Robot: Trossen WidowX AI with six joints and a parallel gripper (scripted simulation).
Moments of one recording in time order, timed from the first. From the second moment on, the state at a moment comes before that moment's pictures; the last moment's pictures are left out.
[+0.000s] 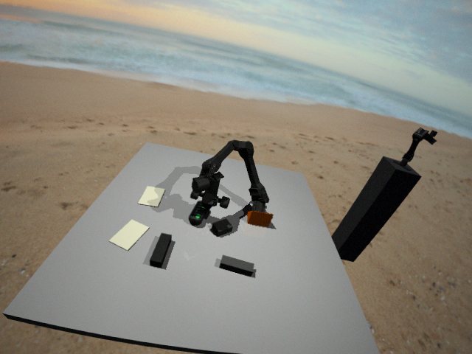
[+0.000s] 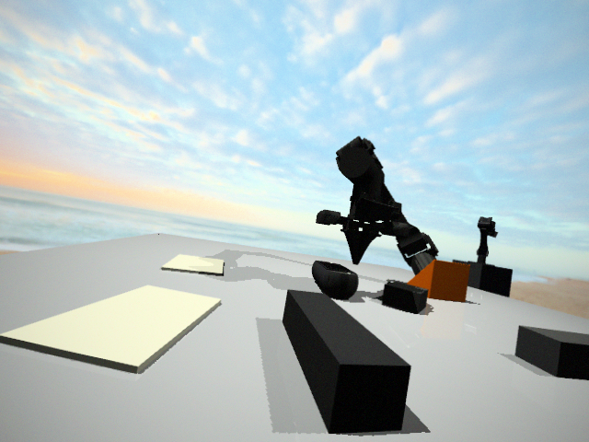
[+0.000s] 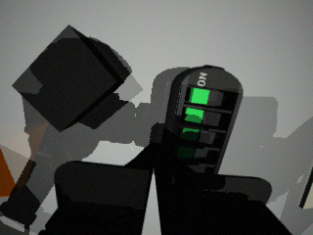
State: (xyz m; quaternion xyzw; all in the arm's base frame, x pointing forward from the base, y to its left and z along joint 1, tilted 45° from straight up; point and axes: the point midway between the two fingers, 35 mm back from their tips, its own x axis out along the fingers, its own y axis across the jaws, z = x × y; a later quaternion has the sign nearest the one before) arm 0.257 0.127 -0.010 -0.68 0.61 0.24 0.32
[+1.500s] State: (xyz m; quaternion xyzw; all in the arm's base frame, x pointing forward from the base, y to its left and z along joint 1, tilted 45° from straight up) arm 0.250 0.161 0.026 -0.68 0.61 0.24 0.31
